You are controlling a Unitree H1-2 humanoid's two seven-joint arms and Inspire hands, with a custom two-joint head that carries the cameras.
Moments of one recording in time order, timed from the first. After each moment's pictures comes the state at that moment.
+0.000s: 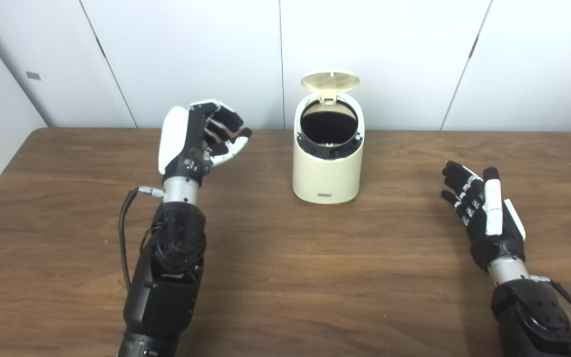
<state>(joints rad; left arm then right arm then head) -0.37 0.10 -0.01 -0.16 0.47 0.33 0.08 -0.17 -0.15 -0.14 -0.01 0.21 0.19 0.04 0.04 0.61</state>
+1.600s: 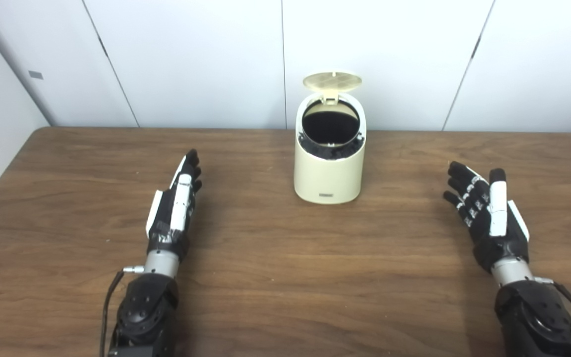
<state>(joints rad) -0.12 0.07 0.15 -0.02 -0.09 0.06 -0.06 -0.16 -0.15 -0.17 -0.02 0.23 0.21 0.04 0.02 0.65</state>
